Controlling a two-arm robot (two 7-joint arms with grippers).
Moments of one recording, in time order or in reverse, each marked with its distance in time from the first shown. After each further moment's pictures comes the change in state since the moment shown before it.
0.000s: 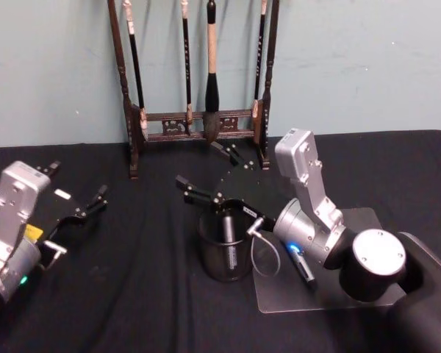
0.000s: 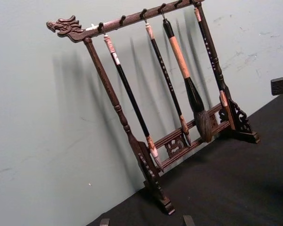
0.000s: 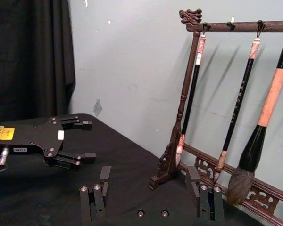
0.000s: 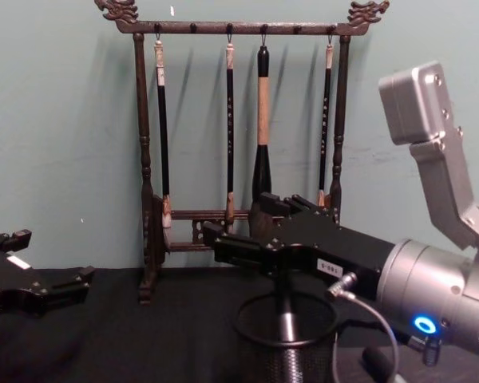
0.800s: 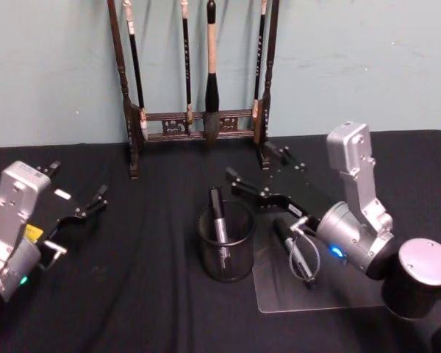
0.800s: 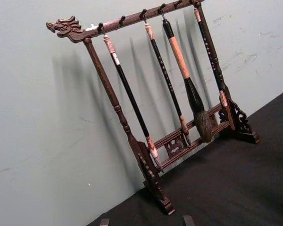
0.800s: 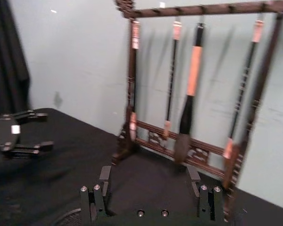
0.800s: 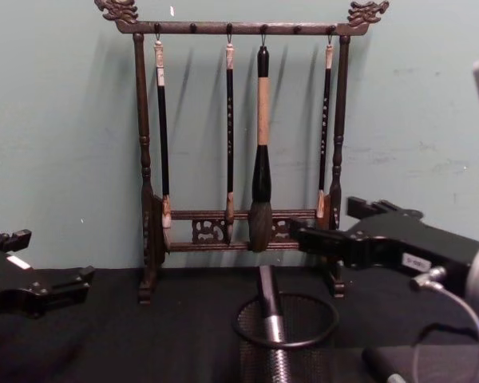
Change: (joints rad) left arm 0.000 0.000 0.000 0.000 0.000 0.000 0.000; right arm -0.140 0.087 0.101 -0.217 0.045 0.178 -0.133
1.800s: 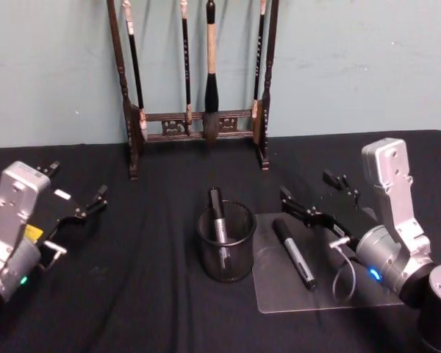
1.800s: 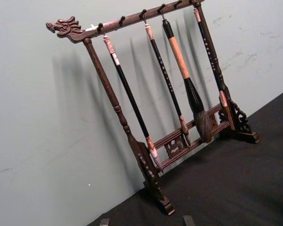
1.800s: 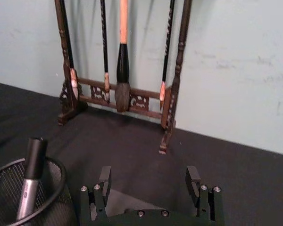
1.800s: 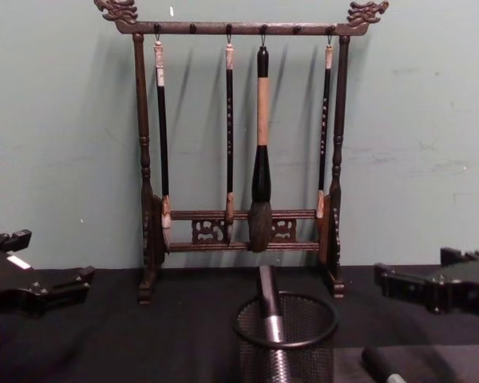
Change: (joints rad) left arm 0.000 0.000 0.000 0.000 0.000 0.000 0.000; right arm -0.159 -0.003 0.130 -0.158 -0.089 0.215 -0.170
